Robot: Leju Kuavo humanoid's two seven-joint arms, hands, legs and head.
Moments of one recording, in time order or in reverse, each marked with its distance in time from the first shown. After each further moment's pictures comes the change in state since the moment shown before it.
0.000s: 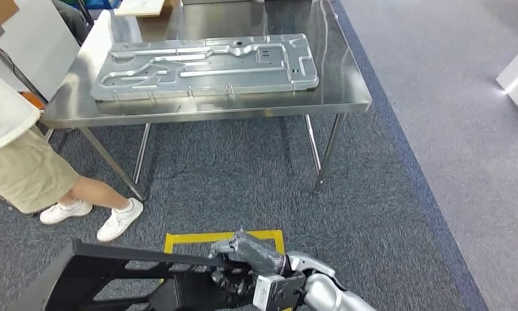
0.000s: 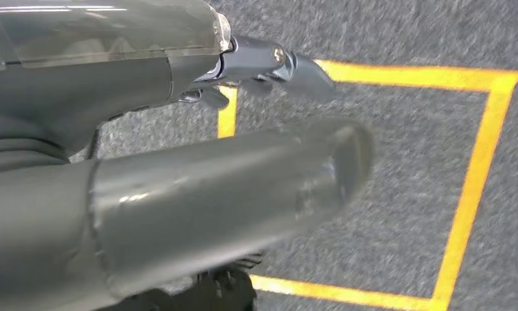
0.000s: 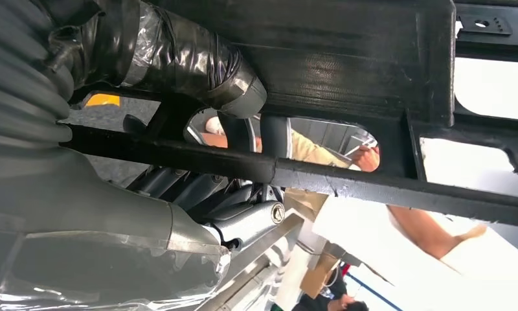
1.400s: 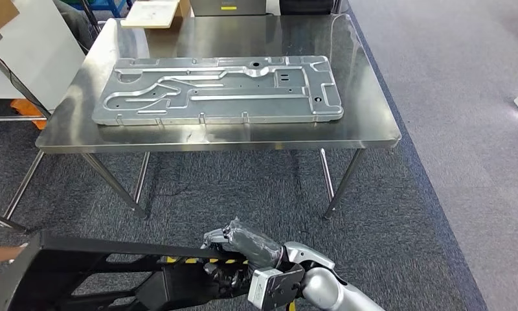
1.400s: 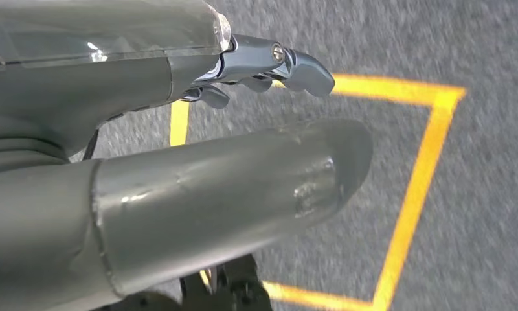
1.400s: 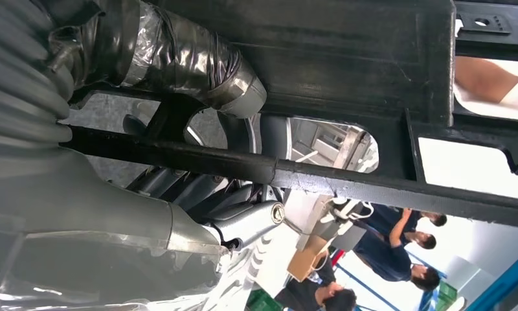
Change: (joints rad) left arm 0.006 -0.013 0.023 0.002 0.003 0.003 -0.005; right arm -0.044 0.004 0.010 -0.100 -0.033 -0.011 0.080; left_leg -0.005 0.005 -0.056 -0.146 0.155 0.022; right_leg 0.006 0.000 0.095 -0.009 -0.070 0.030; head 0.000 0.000
